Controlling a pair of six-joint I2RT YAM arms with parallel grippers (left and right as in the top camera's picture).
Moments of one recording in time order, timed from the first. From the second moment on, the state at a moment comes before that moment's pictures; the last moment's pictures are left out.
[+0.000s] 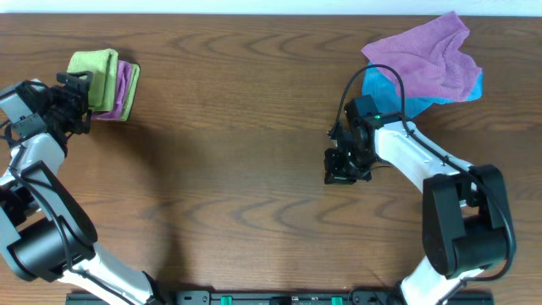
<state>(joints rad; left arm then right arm) 0.57 1.91 1.14 0.07 0.63 -0.93 0.25 1.85 1.09 -0.85 -0.41 0.22</state>
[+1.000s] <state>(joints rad) 0.57 1.50 1.15 -0.17 0.74 -0.65 0.25 1.85 1.09 -0.85 -0.46 0.22</state>
